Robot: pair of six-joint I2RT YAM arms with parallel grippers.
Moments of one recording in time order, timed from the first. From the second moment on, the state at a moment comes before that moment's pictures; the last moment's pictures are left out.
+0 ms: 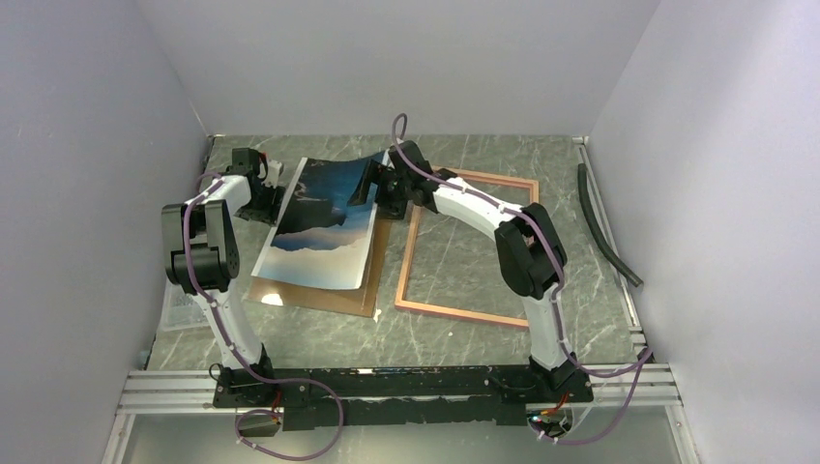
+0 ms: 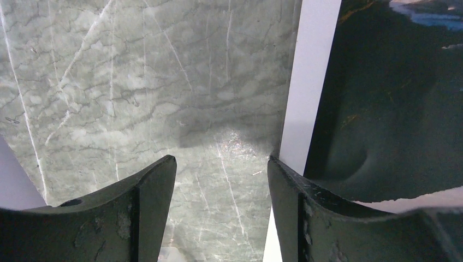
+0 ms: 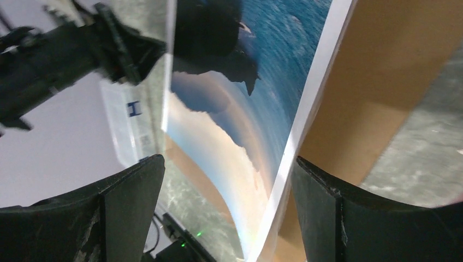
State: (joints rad) left arm 0.11 1.98 1.36 -0.47 -0.07 0.33; right arm 0.66 2.12 1.71 -0.32 -0.30 0.89
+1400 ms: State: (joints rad) left arm 0.17 2.01 1.42 -0.53 -0.04 0.33; right arm 0.61 2.06 1.28 0.36 -0.64 1.17
